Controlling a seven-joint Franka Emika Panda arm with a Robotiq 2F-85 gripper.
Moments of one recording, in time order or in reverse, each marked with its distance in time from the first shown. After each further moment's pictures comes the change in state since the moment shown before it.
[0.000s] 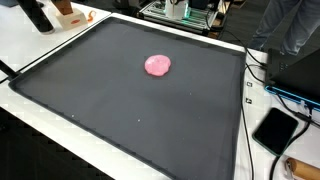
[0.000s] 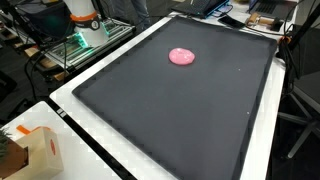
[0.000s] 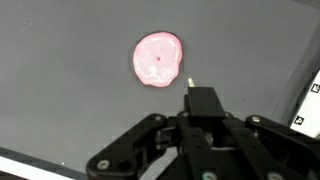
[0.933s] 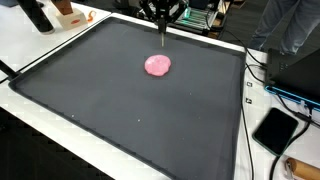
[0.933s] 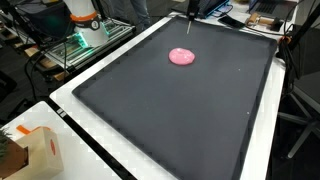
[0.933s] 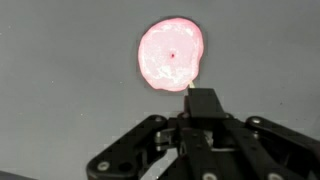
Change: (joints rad) arm -0.040 -0.018 -0.020 -0.312 -0.001 0.406 -0.015
